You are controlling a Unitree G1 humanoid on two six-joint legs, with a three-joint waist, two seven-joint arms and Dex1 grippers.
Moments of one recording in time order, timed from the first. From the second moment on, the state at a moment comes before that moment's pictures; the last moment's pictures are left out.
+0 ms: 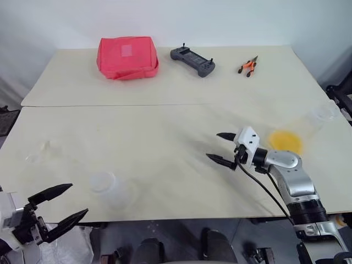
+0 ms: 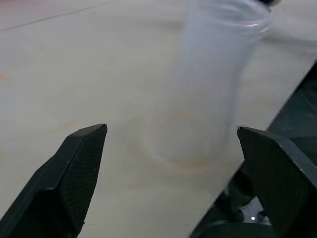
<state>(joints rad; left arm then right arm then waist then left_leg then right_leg) 0.61 0.64 0.73 -0.41 -0.72 0.17 -1.11 -0.38 -0.57 0.05 0.10 0.28 0.13 1.05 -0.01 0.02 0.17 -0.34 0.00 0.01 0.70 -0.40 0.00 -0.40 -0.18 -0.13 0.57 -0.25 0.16</state>
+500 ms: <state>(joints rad) 0.37 0.63 0.50 -0.40 -0.65 0.16 -1.03 -0.36 -0.65 0.06 -0.03 0.41 0.23 1.23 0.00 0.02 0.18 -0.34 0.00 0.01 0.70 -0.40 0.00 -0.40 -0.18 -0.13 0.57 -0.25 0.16</state>
